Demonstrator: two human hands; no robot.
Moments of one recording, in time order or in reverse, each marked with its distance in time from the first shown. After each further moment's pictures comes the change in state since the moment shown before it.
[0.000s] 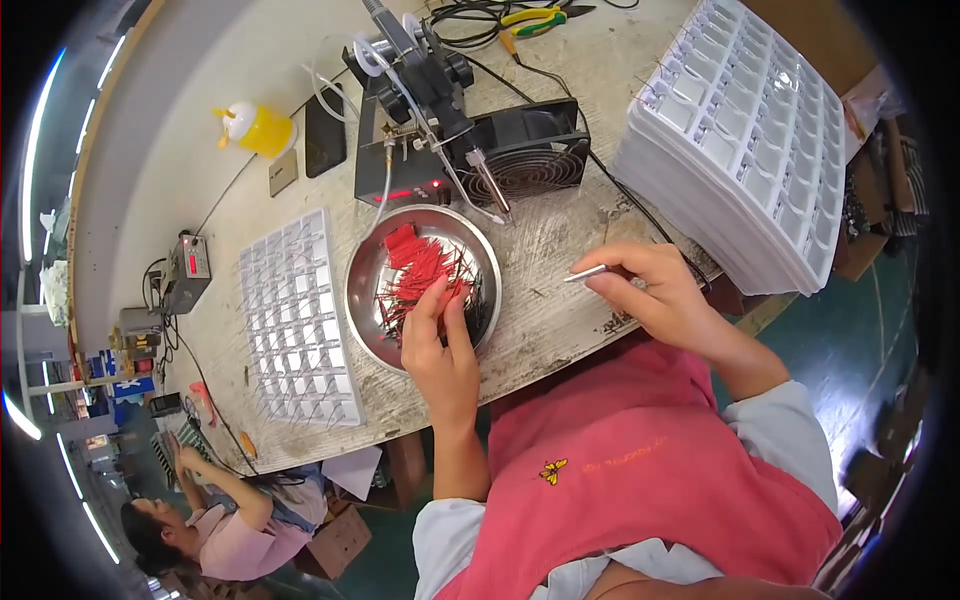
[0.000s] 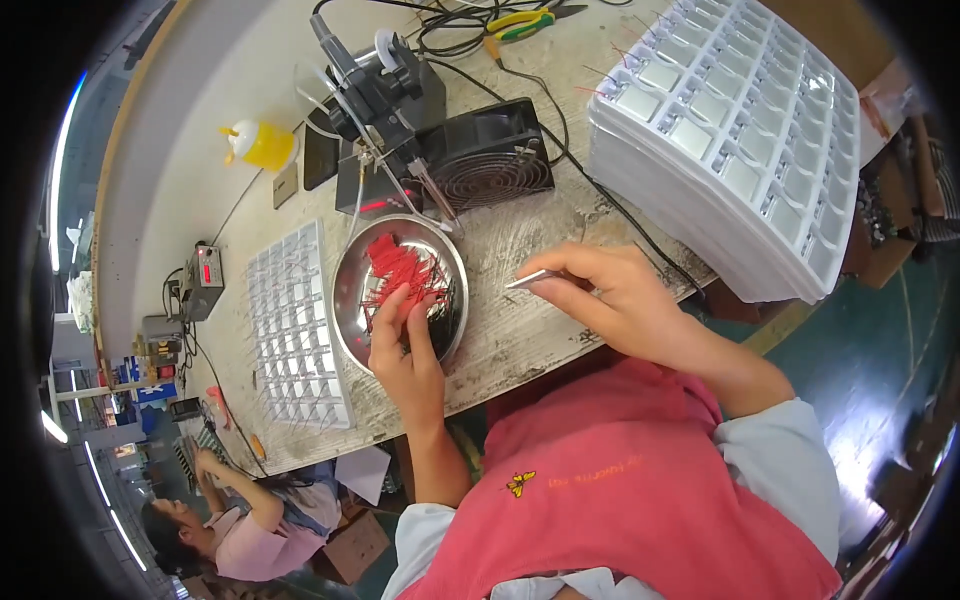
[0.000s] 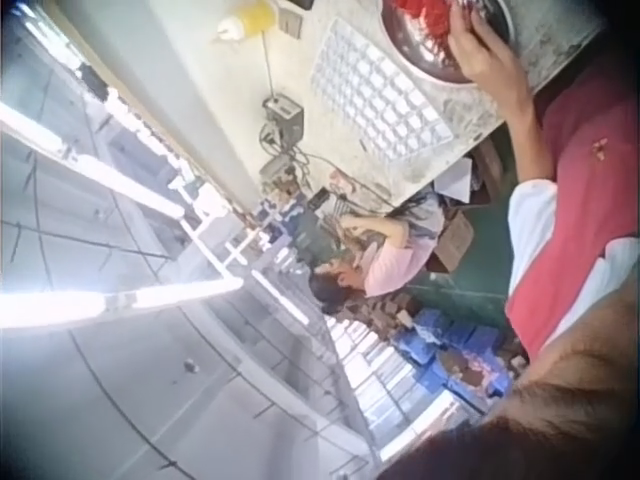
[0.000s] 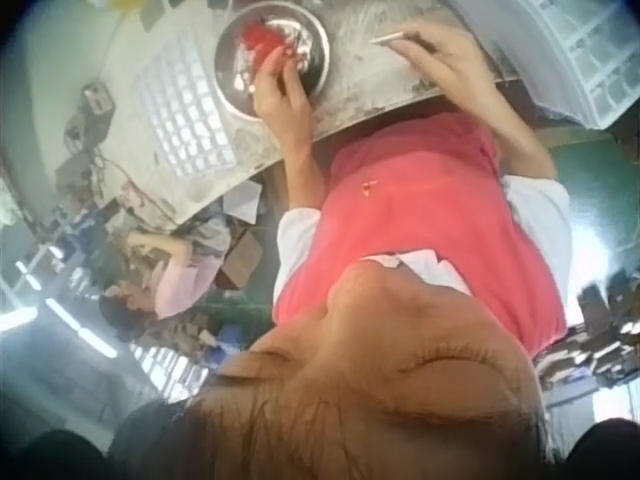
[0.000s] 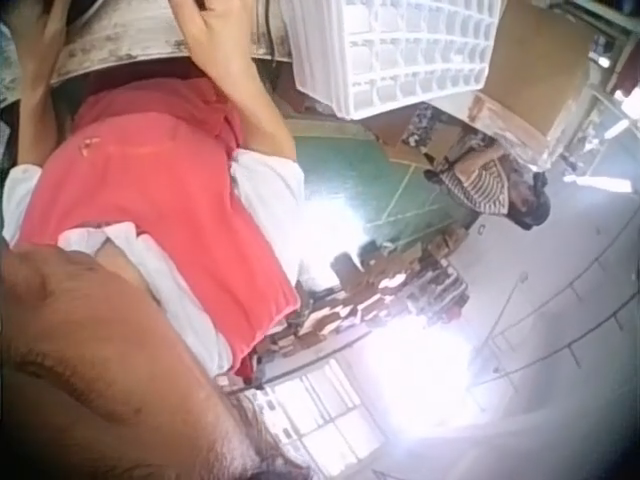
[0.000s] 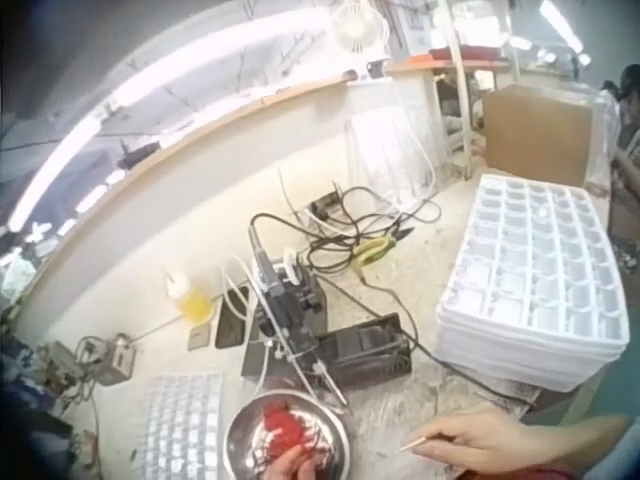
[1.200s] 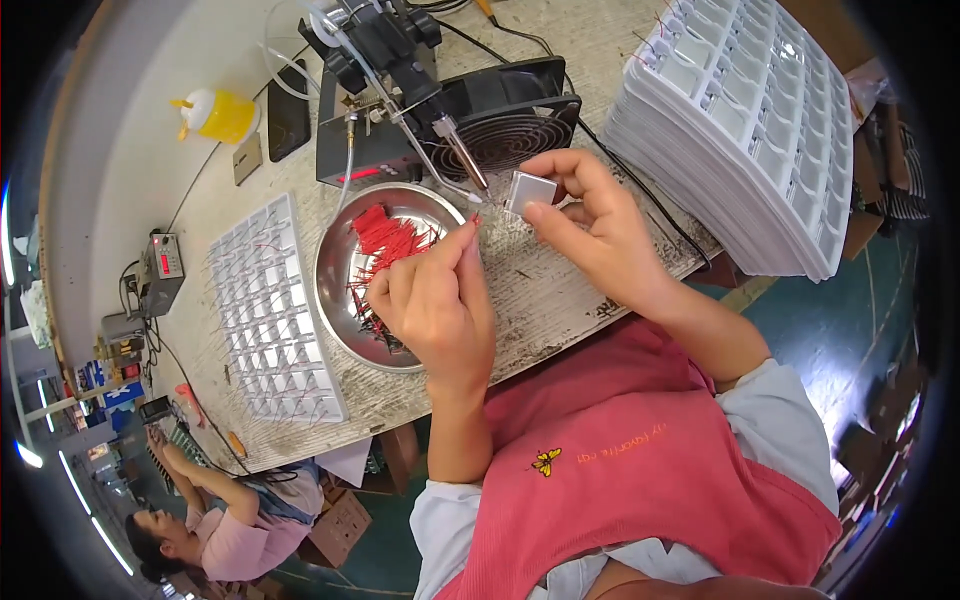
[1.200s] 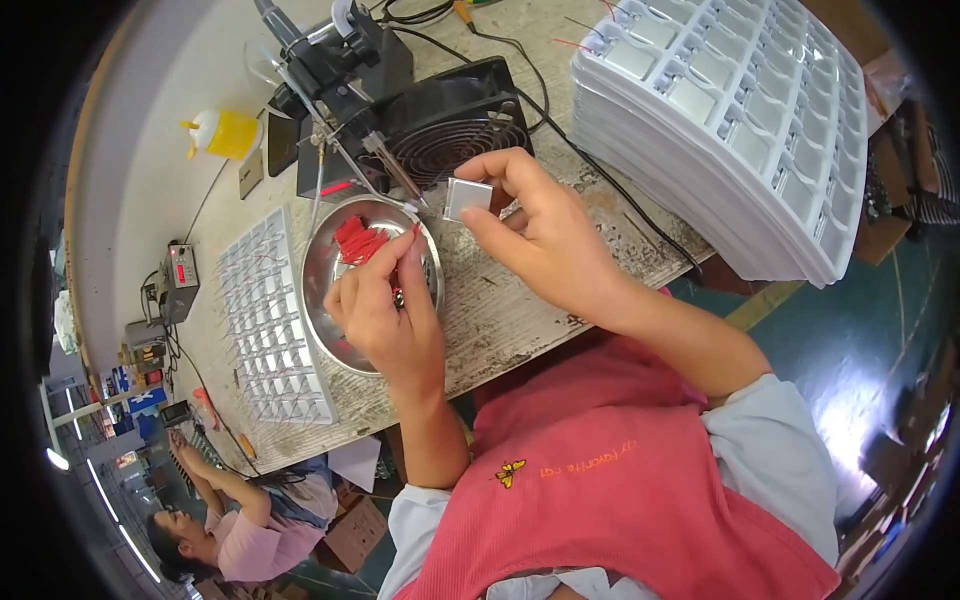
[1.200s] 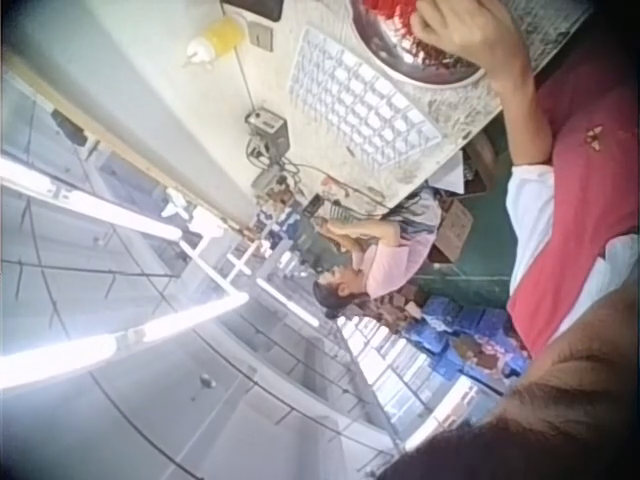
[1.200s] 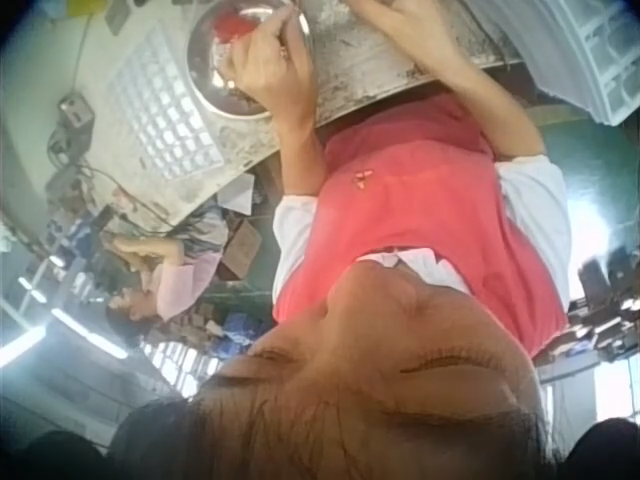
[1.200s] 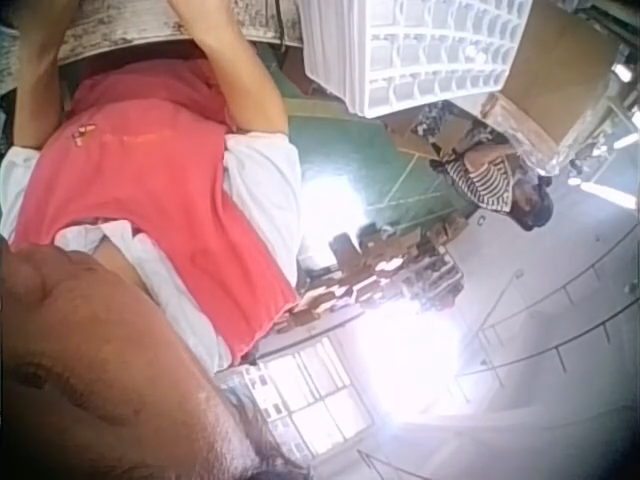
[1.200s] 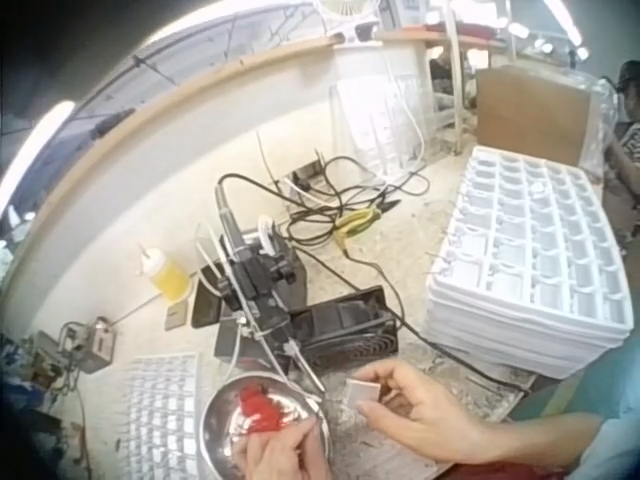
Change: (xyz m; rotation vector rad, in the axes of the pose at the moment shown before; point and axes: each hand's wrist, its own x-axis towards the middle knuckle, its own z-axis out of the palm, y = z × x) left_hand 0.030 0.028 0.026 0.388 0.042 0.452; right_hand 0.042 0.019 0.041 0.356 0.280 0.173
